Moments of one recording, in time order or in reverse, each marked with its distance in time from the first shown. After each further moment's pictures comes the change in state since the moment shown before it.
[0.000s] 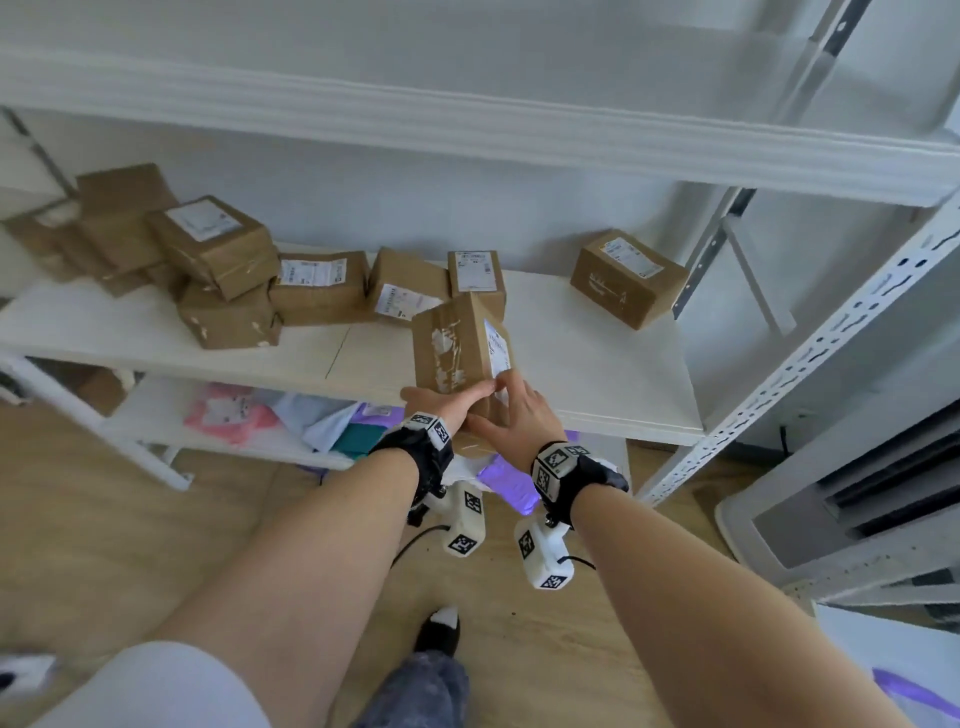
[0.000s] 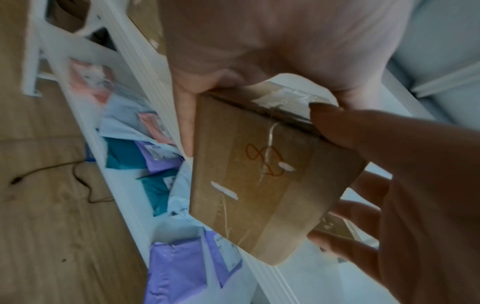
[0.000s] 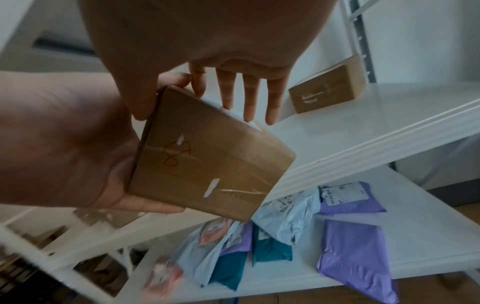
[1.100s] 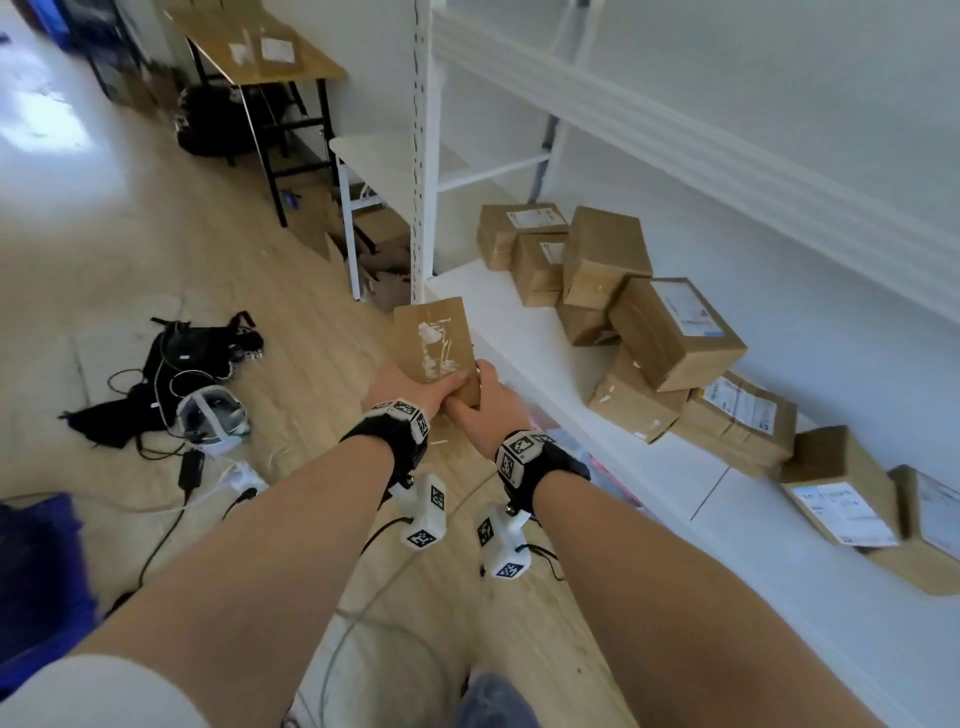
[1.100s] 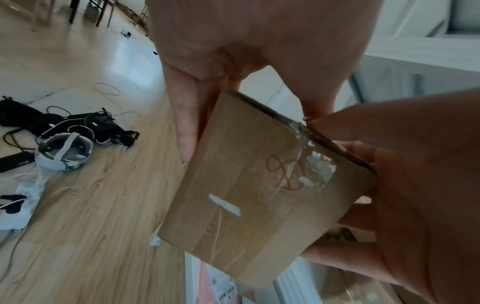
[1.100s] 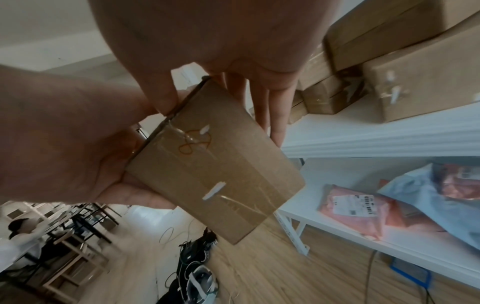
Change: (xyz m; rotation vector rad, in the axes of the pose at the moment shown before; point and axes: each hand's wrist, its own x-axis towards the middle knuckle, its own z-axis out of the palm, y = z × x) left_hand 0.066 -0.075 -0.560 0.010 0.715 -0.174; right_hand 0.106 -0.463 0.355 0.040 -0.528 -0.421
